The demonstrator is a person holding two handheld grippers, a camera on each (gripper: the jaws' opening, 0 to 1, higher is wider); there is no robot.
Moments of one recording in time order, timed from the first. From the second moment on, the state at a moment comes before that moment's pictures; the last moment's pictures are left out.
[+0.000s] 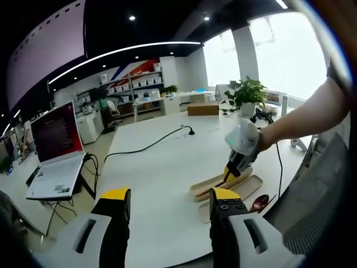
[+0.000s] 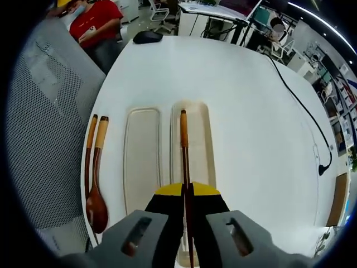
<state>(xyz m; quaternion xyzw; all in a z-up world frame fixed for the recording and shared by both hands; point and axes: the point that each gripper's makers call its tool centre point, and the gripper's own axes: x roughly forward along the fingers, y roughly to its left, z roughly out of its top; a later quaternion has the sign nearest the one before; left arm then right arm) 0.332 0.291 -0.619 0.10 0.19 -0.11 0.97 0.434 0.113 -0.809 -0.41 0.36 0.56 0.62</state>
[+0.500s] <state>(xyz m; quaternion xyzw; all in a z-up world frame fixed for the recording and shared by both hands) 0.331 0.292 -0.621 0.10 0.20 -0.11 0.97 0.436 0.114 -0.820 -0.41 0.37 0.56 0.62</state>
